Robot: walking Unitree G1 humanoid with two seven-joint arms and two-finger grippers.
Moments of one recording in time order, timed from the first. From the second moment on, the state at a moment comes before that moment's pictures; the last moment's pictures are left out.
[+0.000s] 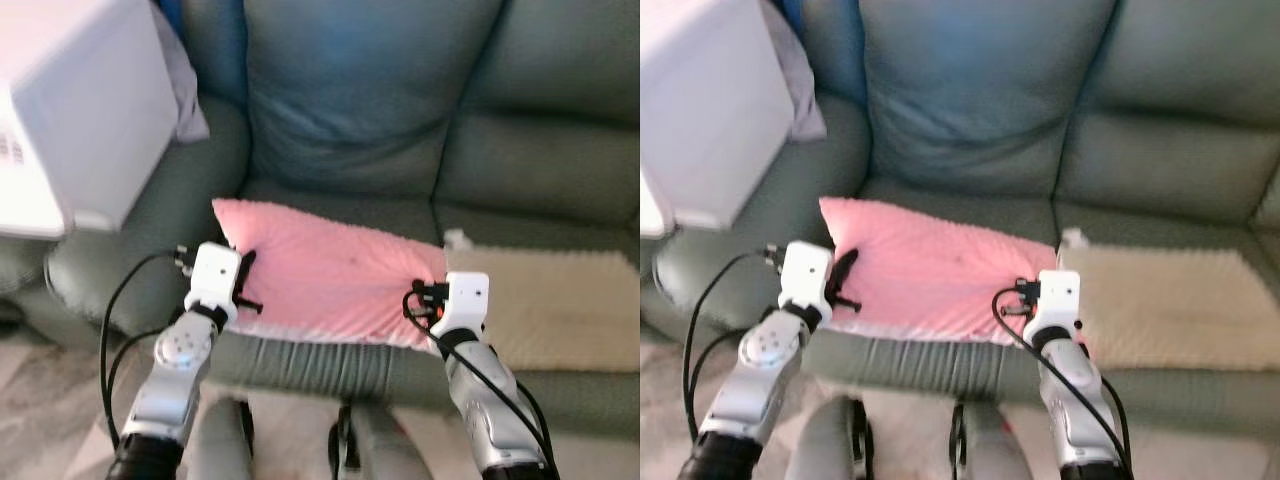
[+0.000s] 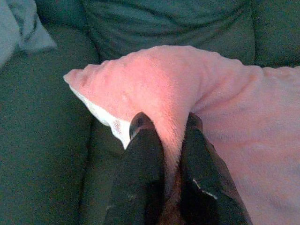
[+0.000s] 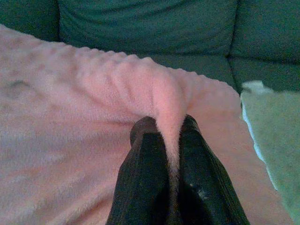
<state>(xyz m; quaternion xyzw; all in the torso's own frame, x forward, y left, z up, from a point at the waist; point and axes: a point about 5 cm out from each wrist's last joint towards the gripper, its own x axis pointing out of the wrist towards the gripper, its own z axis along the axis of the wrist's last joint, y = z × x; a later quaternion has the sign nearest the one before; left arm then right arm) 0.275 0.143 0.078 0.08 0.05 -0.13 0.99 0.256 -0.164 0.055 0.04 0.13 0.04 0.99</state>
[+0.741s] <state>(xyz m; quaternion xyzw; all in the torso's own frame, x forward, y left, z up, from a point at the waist) 0.276 0.142 0.080 0.08 0.04 -0.14 0.99 0.259 -0.163 0.055 0.04 0.13 0.04 0.99</state>
